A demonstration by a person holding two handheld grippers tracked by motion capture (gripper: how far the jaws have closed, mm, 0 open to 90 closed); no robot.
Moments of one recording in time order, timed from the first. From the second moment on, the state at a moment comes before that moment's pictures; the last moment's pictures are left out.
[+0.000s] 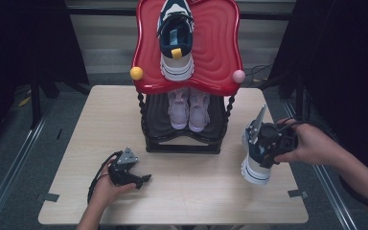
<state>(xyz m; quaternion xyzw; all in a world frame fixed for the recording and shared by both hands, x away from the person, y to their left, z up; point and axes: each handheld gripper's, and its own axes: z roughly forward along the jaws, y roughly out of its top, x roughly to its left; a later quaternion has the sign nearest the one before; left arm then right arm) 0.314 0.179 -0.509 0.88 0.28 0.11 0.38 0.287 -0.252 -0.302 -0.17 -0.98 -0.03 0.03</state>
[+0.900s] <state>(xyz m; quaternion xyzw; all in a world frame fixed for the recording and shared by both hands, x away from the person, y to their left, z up) 0.314 0.178 -0.509 0.88 0.27 0.10 0.37 0.308 -0.253 -0.163 -0.19 -0.98 -0.05 -0.02</state>
